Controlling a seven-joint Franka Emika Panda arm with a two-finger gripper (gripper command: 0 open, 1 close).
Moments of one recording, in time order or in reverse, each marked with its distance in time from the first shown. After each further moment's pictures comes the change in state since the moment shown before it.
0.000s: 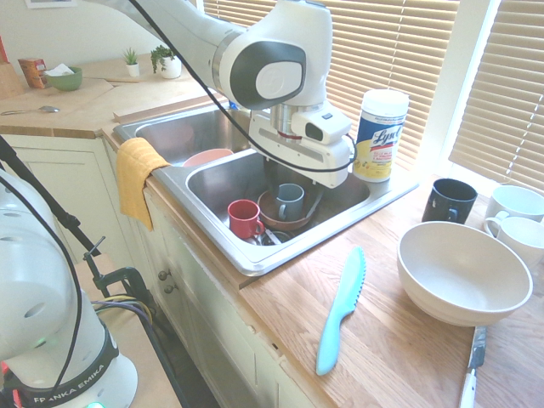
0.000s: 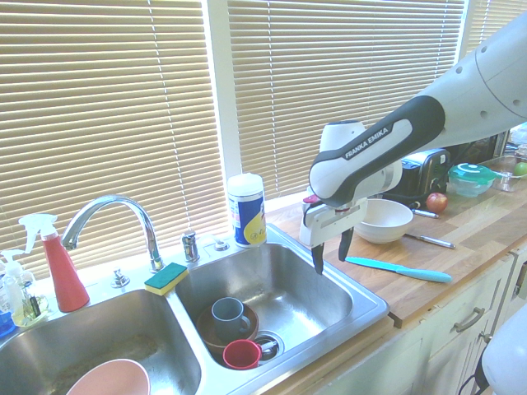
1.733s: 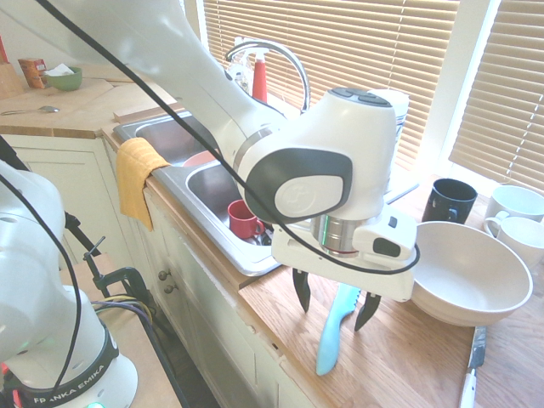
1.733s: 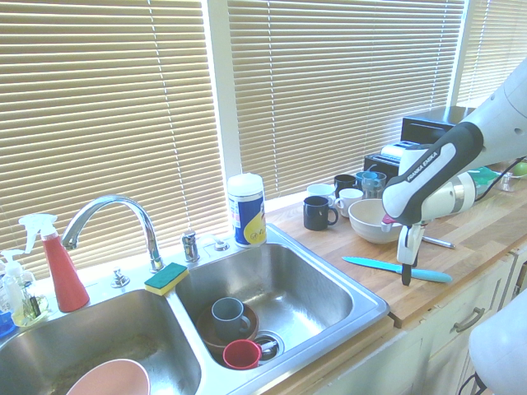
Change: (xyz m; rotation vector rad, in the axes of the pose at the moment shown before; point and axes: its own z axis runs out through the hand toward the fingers) arm 0.030 0.179 0.067 -0.090 0.014 -0.223
